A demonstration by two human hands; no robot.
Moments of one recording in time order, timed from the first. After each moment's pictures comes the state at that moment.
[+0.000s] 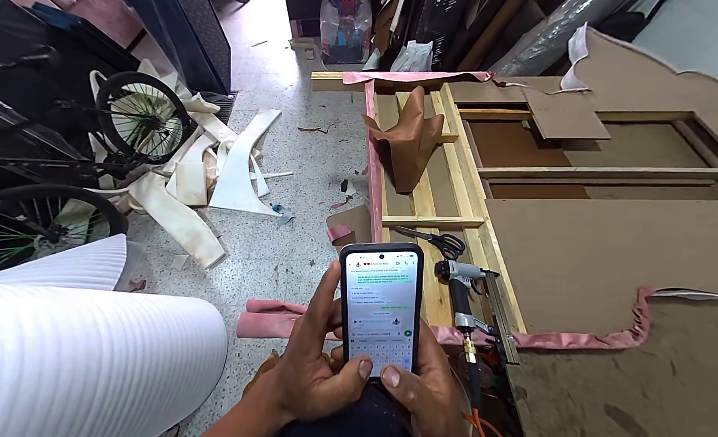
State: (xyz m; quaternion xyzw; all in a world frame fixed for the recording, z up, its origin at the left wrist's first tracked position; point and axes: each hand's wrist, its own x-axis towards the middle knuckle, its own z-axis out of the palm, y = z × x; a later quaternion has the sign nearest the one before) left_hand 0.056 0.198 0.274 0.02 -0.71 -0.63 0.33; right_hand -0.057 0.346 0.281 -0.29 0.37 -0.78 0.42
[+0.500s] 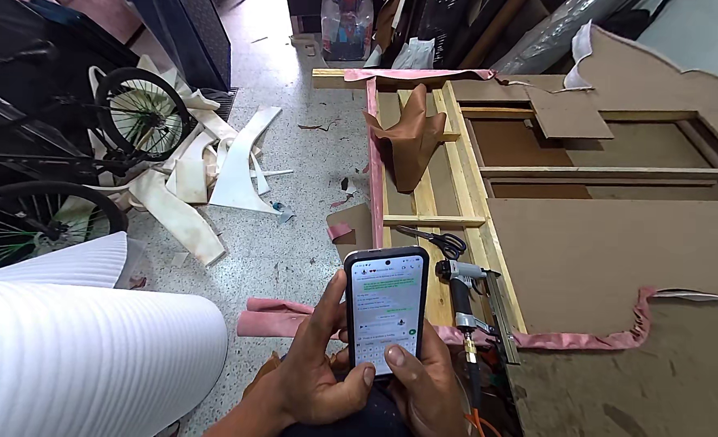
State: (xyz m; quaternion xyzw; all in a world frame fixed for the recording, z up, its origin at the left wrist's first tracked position) left_hand 0.057 0.199 0.269 0.01 -0.72 -0.61 0.33; right_hand -0.056 0.341 0.275 -0.25 0.38 -0.80 0.40
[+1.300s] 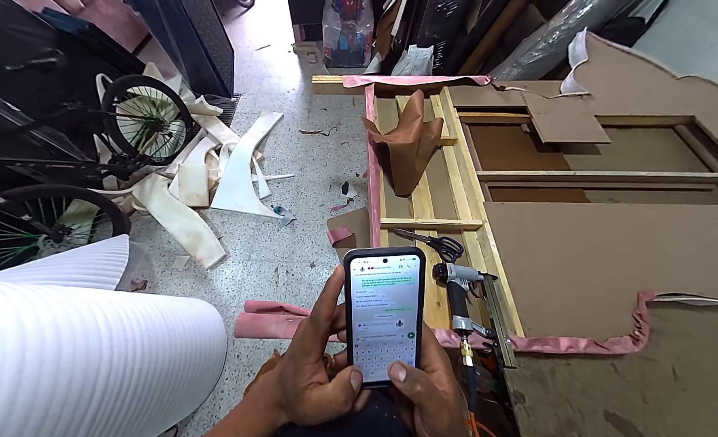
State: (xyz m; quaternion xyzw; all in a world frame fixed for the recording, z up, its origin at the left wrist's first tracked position) left_hand 0.054 0.203 0.270 -0.02 -0.70 -0.65 0.30; right_hand -0.066 0.357 0.275 -0.27 0.31 -0.79 0.45
